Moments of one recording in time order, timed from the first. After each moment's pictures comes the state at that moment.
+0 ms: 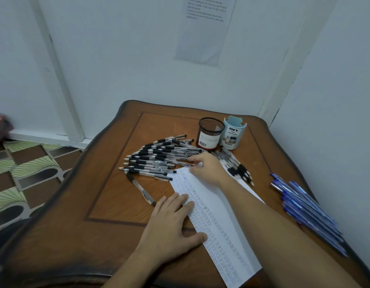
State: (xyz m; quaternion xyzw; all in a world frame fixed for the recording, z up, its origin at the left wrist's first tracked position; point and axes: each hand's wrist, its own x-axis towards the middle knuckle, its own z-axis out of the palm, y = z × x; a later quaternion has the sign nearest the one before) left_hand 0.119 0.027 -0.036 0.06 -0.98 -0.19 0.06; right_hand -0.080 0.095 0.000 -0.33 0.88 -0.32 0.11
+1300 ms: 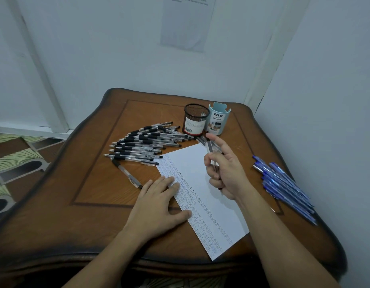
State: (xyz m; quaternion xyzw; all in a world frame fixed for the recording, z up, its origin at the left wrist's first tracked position) left_hand 0.119 0.030 -0.036 0.07 -0.97 -0.20 0.09; right_hand -0.018 0.179 0.035 -0.15 0.64 -0.71 0.25
